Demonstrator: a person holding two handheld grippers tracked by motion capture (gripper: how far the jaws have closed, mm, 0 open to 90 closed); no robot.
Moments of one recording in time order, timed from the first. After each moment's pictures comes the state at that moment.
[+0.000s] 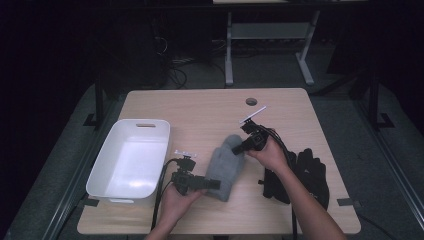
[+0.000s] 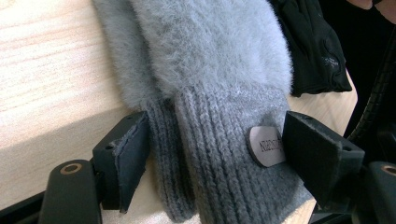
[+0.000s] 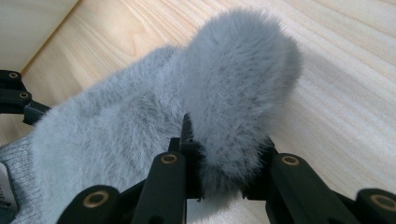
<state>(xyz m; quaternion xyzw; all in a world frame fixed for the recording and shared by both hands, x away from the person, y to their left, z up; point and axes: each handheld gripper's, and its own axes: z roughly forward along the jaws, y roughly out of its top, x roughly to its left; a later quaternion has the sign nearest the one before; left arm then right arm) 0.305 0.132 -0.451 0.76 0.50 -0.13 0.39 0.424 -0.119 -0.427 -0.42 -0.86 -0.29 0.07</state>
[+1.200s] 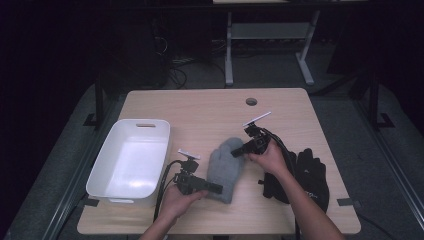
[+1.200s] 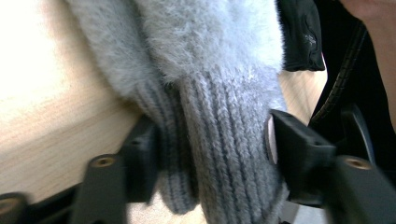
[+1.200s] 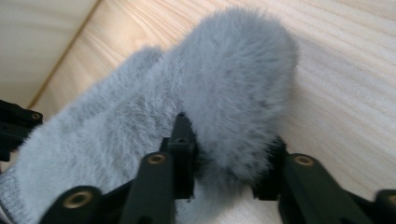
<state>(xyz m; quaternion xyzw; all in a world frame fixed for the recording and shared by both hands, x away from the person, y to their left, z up) 0.310 0.130 -0.457 0.76 0.49 -0.22 0.37 0.424 -0.129 -0.449 -0.45 -0.82 -0.33 0.12</state>
